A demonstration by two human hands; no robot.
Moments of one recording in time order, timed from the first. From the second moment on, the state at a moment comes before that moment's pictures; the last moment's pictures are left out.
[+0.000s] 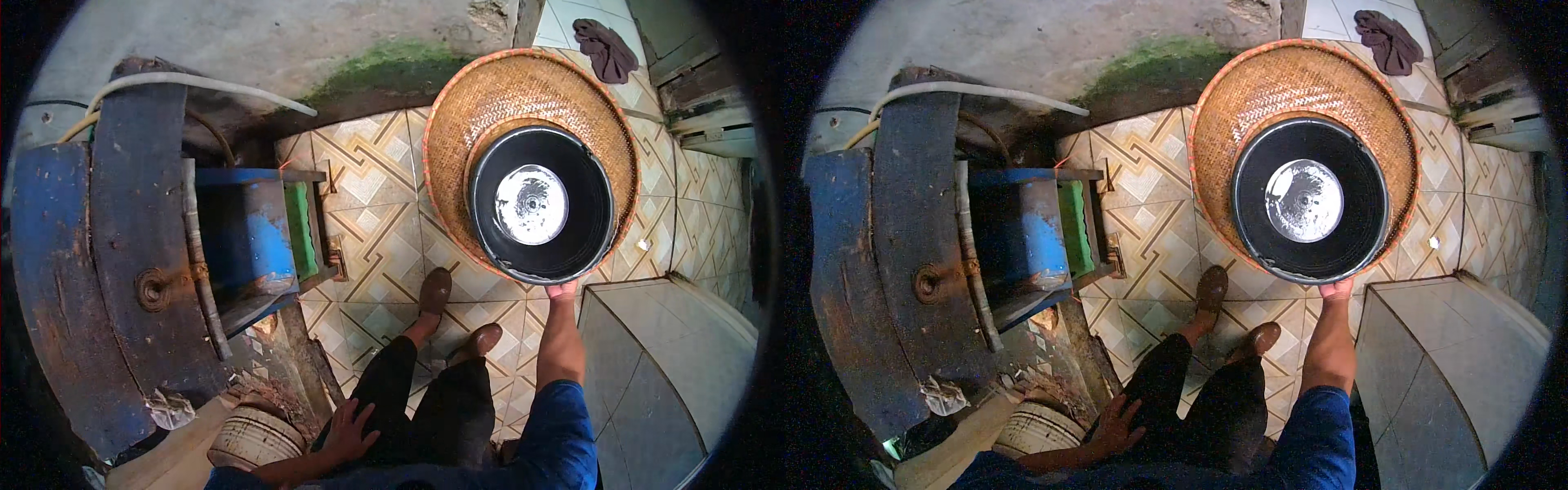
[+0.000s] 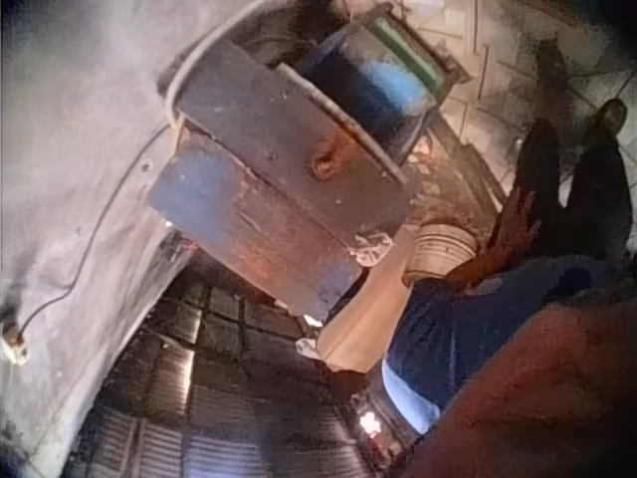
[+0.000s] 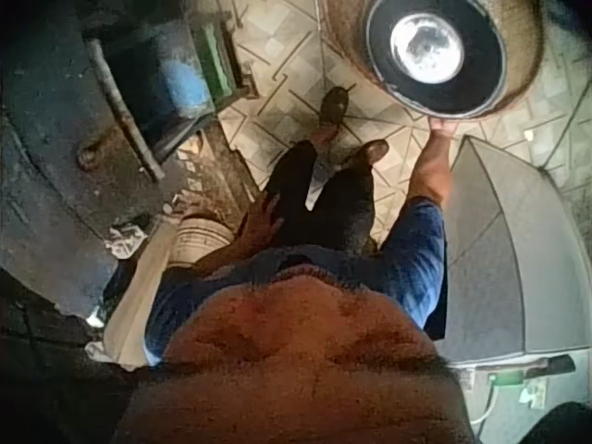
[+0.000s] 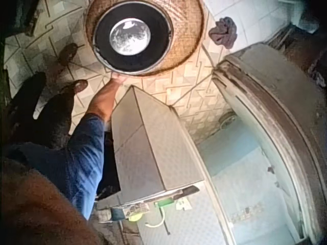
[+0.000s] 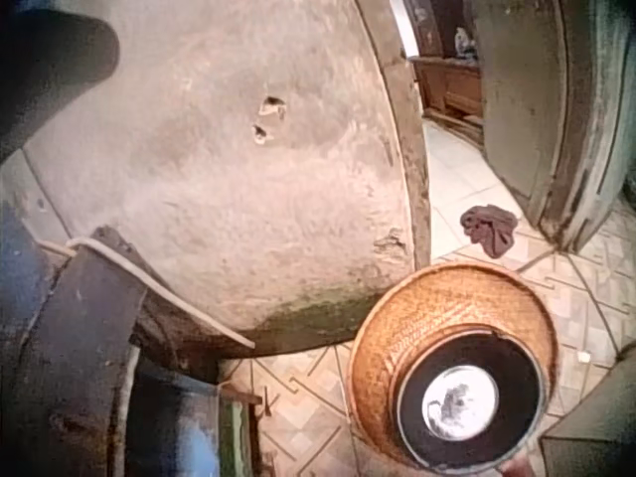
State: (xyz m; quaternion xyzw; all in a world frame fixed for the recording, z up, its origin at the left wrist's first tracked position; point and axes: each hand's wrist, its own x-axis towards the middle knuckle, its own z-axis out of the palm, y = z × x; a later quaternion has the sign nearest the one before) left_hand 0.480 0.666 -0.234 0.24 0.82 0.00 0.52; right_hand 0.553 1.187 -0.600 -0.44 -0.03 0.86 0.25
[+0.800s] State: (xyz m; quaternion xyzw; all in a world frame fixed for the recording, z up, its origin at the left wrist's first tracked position) left_hand 0.486 0.659 -0.249 0.23 0.80 -0.03 0.55; right_hand 0.473 1.038 -0.527 -0.29 0.06 0.95 0.06
